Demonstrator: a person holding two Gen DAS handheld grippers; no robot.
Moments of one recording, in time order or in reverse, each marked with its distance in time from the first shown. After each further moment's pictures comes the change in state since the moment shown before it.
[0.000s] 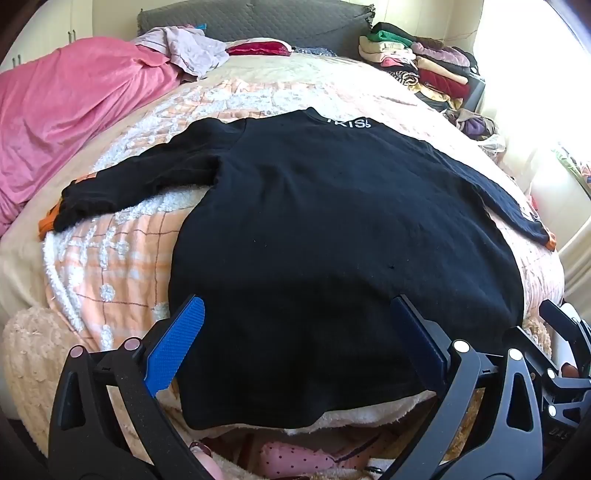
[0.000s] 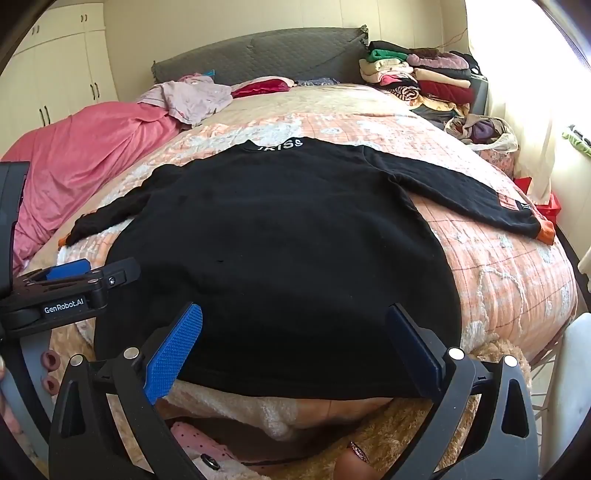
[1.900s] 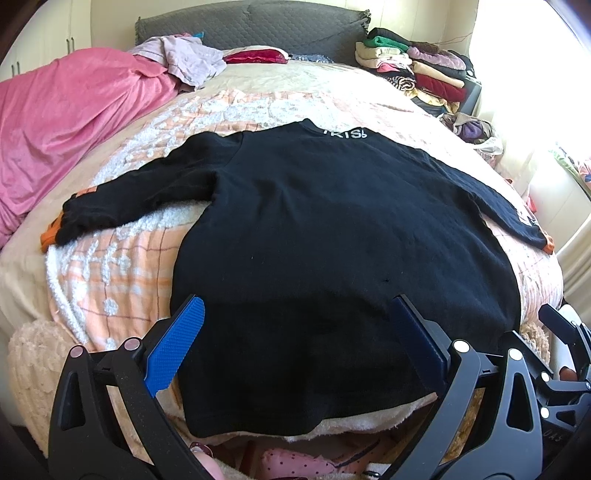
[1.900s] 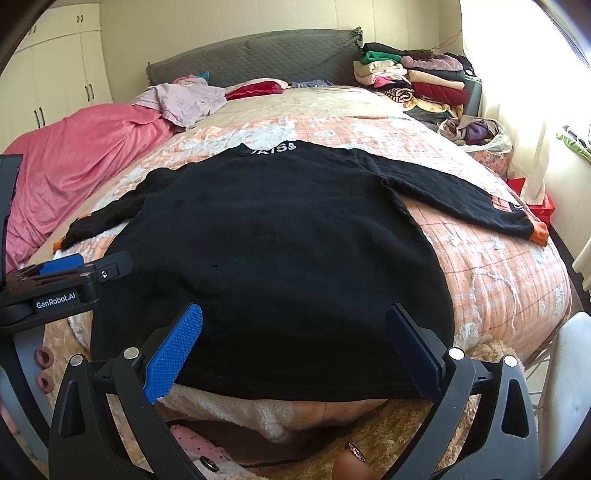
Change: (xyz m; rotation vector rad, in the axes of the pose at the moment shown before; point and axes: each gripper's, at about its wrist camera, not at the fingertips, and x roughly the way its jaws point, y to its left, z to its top) left arm -0.007 -0.004 0.011 0.012 -0.028 -0.004; right arm -0.004 -0.003 0.003 0.014 -0.006 -0.027
